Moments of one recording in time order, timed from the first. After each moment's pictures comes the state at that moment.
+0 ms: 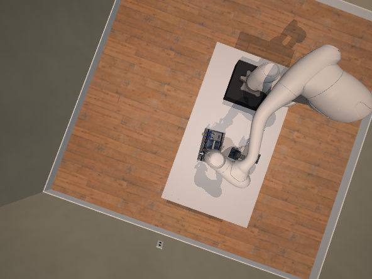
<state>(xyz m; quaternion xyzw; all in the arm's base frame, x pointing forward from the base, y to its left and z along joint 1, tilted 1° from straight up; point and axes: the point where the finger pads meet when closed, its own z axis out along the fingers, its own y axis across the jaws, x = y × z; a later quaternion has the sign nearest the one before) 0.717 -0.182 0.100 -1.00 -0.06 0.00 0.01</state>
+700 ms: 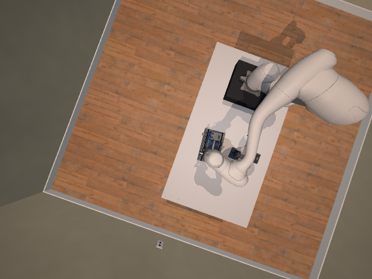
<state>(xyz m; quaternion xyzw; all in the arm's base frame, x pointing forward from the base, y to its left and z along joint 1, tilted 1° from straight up) 0.718 -0.181 0.072 -1.00 -0.06 0.00 0.01</state>
